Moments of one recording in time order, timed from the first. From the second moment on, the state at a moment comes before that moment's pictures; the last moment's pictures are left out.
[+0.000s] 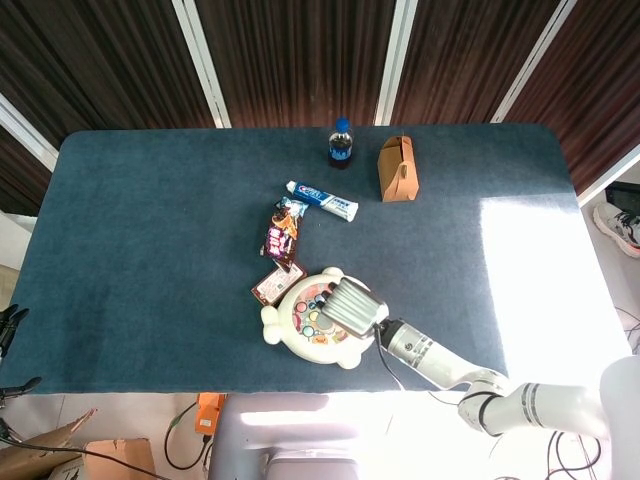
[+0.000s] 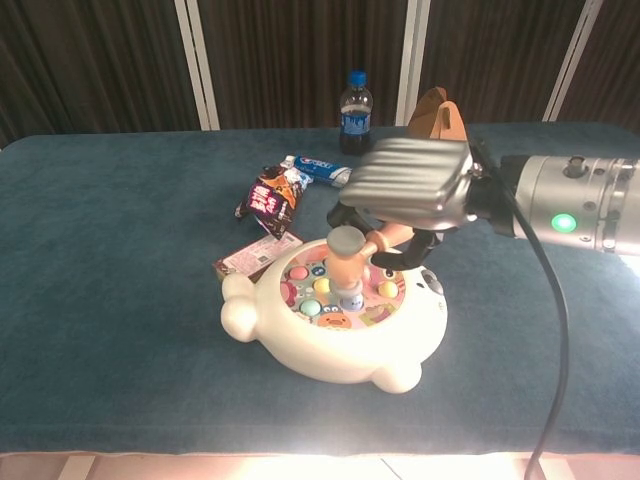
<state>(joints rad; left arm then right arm) -0.11 -1.13 0.02 -1.21 1.46 1.28 -0.30 0.91 -1.43 0.06 -1.58 -1.43 0.85 -0.66</state>
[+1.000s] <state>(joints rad) -0.11 -1.12 0.02 -1.20 1.46 1.27 -0.32 0.90 -1.45 0.05 -1.53 -1.41 0.84 -0.65</state>
